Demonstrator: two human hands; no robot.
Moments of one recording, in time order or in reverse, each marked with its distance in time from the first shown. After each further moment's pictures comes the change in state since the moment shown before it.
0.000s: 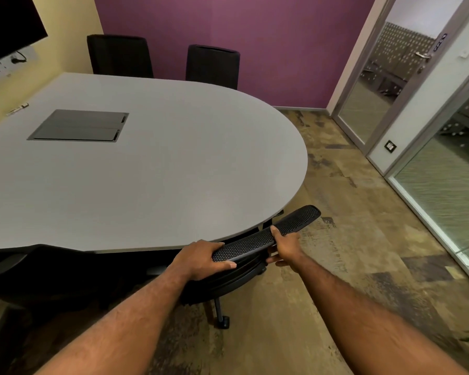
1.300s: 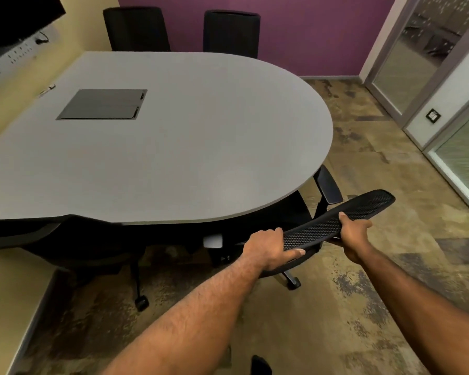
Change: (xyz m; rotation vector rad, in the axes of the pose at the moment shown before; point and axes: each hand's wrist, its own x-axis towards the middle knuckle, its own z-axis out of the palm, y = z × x) left_hand 0.014 0.124 0.047 0.075 -0.025 -0.022; right_hand 0.027 0.051 -0.086 0.451 0.251 0.025
